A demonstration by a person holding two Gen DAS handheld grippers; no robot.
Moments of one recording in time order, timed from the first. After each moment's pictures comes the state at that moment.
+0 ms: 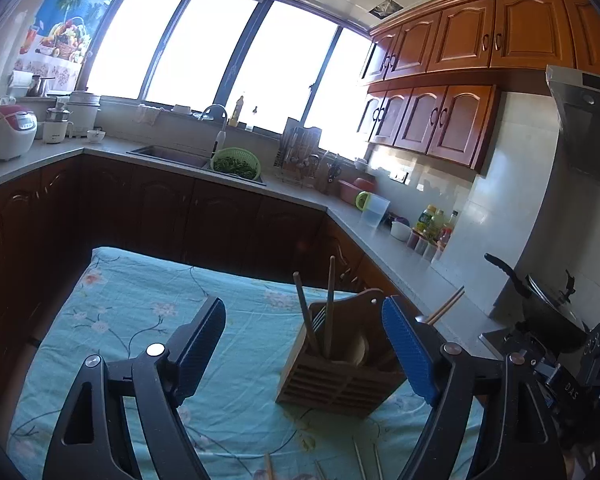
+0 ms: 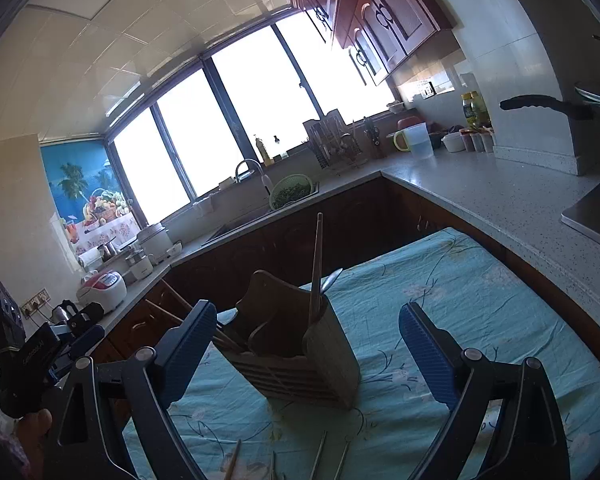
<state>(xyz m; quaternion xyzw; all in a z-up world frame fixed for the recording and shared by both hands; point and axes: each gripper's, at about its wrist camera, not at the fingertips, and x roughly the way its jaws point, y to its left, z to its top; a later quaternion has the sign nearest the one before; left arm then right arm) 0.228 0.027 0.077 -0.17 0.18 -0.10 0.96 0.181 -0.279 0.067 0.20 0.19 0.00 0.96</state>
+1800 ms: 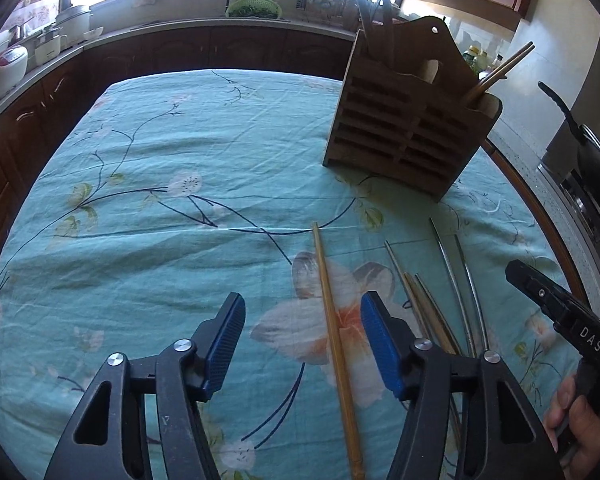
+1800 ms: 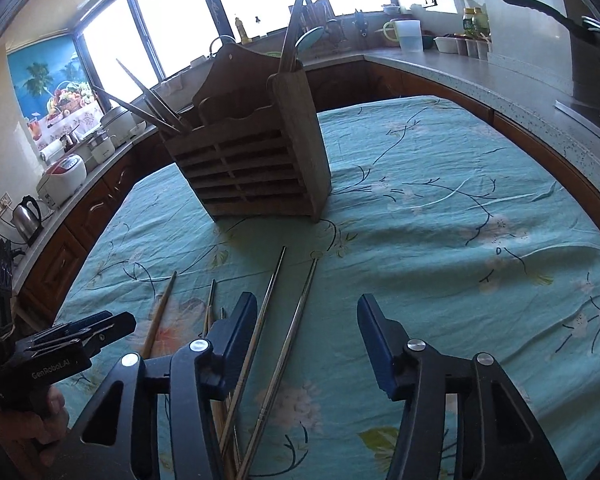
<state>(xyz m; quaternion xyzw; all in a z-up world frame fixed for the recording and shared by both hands) 0.237 -0.008 -0.018 -0.09 0.45 -0.08 0.89 0.167 -0.233 -0.058 0.14 0.40 -0.02 0.91</state>
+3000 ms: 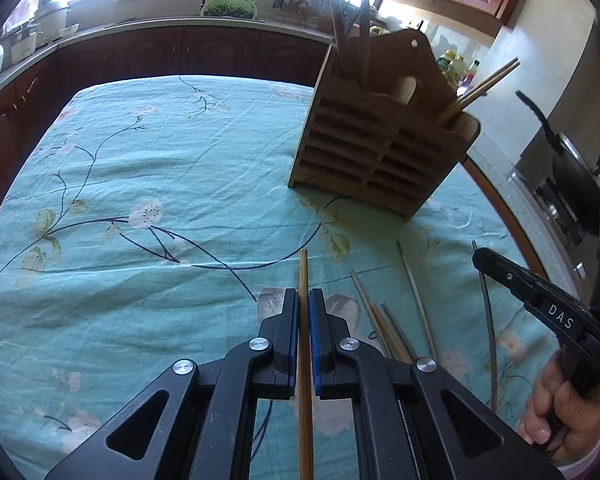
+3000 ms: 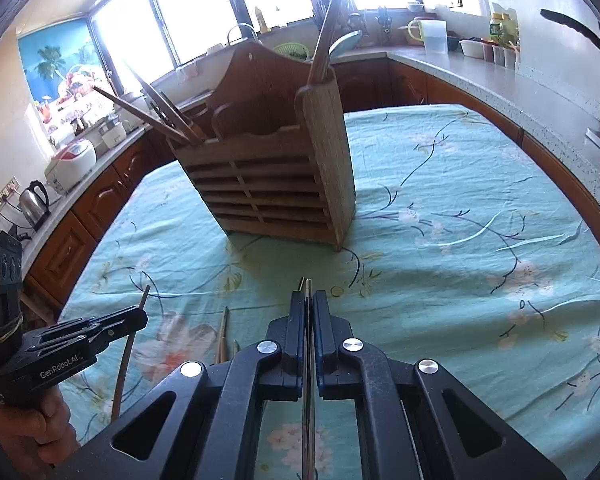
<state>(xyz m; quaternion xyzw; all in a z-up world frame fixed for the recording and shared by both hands) 0.262 -0.006 -0.006 -0.12 0.43 -0.13 0.88 0.190 -0.230 -0.035 0.12 0.40 0.01 0.91</state>
